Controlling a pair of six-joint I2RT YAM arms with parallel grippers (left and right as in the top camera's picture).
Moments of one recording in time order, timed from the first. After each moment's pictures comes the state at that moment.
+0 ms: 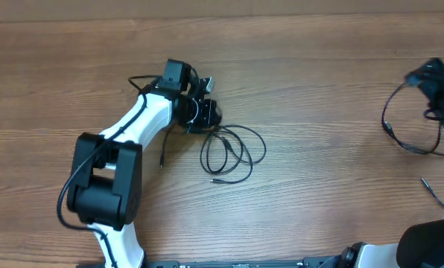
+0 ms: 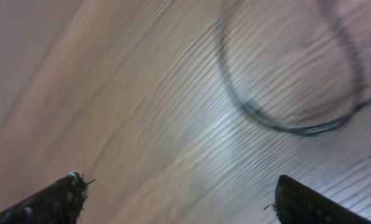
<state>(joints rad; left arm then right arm) -0.26 1.96 1.31 -0.51 0.62 -0.18 -0.43 1.58 1.62 -1.11 -0.19 0.41</state>
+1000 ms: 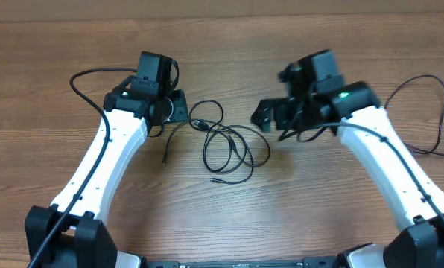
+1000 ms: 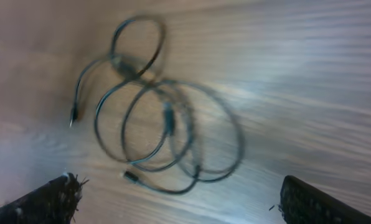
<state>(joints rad) -0.23 1.61 1.31 -0.81 0.02 -0.43 0.35 1.58 1.33 -0.88 -0.34 0.24</state>
